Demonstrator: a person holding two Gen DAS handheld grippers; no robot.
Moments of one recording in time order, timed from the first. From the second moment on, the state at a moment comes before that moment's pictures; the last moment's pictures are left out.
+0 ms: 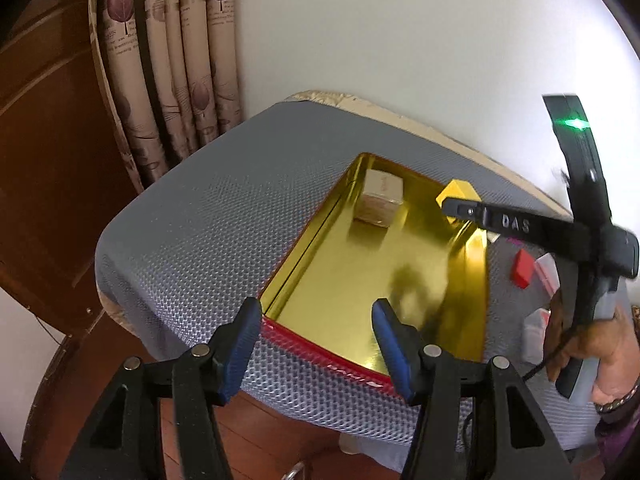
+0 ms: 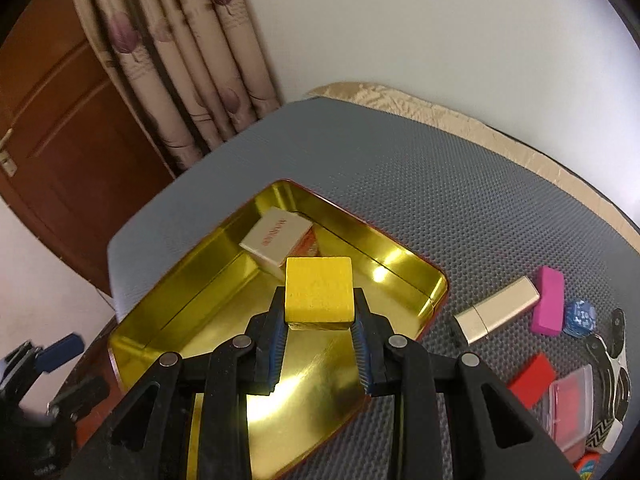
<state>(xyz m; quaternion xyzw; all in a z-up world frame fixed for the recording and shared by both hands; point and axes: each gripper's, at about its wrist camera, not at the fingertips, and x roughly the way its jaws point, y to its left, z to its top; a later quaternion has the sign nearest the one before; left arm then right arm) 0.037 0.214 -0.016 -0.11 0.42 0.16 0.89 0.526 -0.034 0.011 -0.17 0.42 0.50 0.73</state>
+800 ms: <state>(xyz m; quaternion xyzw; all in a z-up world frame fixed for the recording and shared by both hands) 0.045 0.210 -0.036 -0.07 0.45 0.16 0.87 0.533 -0.071 0.036 -0.10 0.40 0.51 0.76</state>
